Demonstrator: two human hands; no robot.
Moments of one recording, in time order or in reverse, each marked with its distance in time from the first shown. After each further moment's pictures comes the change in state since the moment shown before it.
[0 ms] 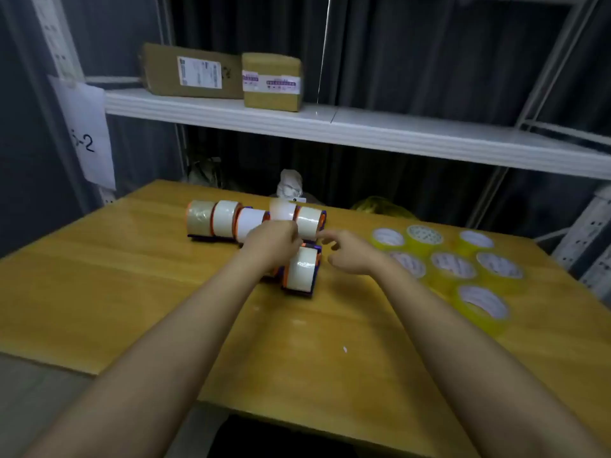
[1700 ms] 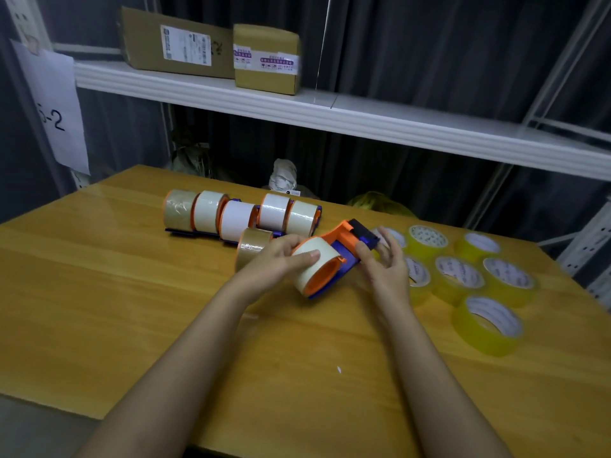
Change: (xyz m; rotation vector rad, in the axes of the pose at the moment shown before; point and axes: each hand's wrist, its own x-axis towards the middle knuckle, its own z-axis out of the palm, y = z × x) left_hand -0.010 -0.007 0.039 -1.054 -0.216 -0.002; right_hand -0.017 0.053 0.043 0.979 0.715 0.153
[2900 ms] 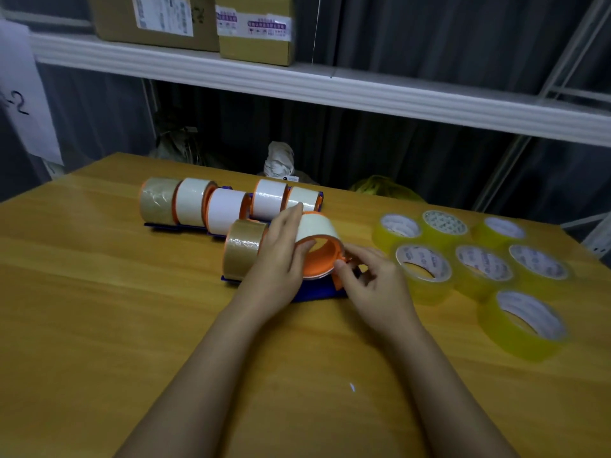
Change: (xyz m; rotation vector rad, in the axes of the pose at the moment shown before) left_hand 0.018 -0.035 0.018 0.430 0.333 0.280; right_hand -0.009 0.019 0.009 -0.582 -0.237 -0.346
